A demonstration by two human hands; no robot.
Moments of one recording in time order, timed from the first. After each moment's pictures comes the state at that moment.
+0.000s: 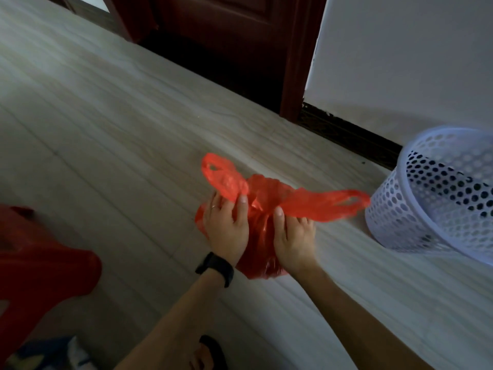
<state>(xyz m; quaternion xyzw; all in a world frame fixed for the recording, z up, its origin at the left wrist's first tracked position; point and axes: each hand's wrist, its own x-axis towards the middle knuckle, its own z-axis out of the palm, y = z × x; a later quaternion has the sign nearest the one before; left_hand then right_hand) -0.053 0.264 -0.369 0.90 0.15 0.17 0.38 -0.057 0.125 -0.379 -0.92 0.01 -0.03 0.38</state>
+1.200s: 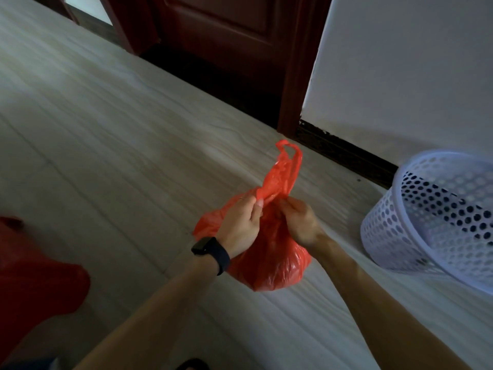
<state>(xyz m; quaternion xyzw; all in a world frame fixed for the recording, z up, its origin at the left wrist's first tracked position) -0.012 0.253 -0.331 0.89 -0.02 0.00 0.45 0.023 0.106 -0.344 -0.82 0.04 0.18 0.55</state>
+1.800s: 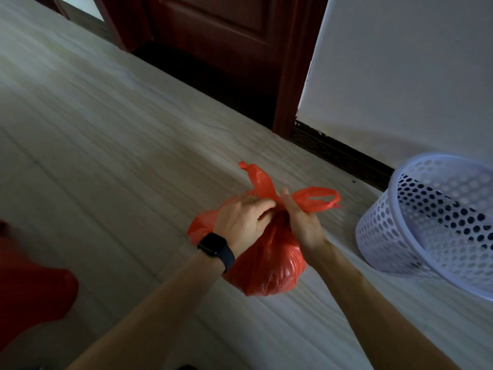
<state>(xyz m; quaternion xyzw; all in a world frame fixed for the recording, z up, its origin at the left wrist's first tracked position) 0.004 0.247 -0.338 0.96 -0.12 0.11 0.25 0.020 0.101 -0.343 -0.69 0.22 0.23 0.65</state>
